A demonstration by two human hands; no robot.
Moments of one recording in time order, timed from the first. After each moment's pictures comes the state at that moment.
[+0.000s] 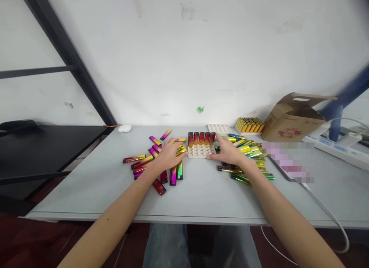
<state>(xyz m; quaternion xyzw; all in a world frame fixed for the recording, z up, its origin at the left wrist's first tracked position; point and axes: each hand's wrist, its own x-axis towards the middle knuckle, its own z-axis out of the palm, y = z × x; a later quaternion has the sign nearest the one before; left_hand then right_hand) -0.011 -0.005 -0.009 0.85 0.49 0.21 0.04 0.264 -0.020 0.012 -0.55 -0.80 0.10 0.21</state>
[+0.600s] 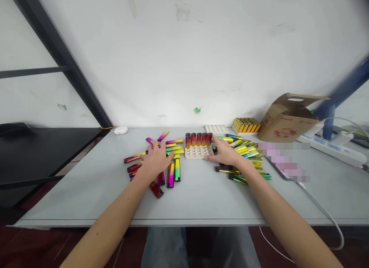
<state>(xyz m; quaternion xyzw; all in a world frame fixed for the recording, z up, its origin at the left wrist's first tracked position) -0.019 -0.029 0.011 0.72 0.69 0.07 -0.02 0.265 -0.017 0.007 -0.54 -0.81 0.07 0.21</state>
